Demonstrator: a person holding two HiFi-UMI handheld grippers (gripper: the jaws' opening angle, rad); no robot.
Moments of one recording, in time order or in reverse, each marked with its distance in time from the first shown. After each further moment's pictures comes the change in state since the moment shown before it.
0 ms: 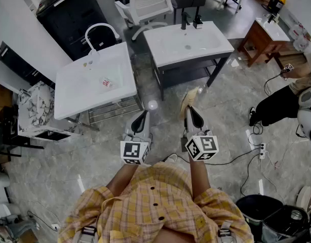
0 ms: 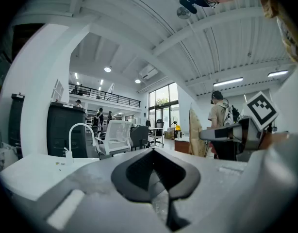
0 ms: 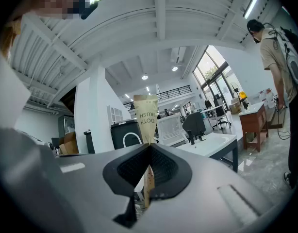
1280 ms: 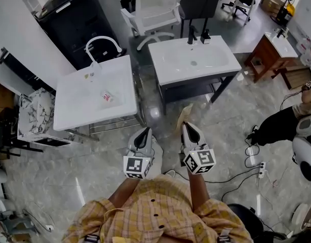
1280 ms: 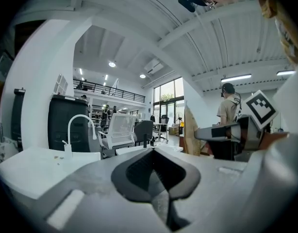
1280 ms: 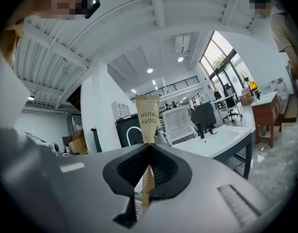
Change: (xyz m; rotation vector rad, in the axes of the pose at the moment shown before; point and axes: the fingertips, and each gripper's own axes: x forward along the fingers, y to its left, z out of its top) left arm 0.068 0.018 -0.024 -0.035 0.065 0.056; right arm 0.077 -0.029 -0.018 0.026 0.091 0.112
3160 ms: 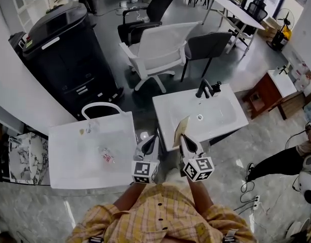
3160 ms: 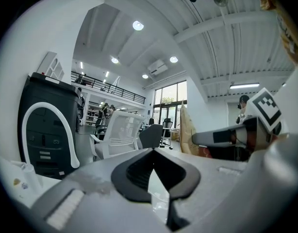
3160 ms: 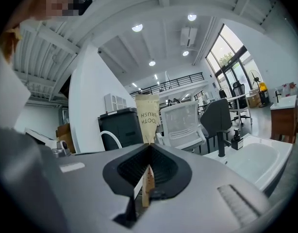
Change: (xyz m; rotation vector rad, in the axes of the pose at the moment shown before) left arm 0.306 0.210 0.062 -0.078 -0.033 -0.053; right arm 0.352 -0.072 0.062 -0.060 0.062 0.003
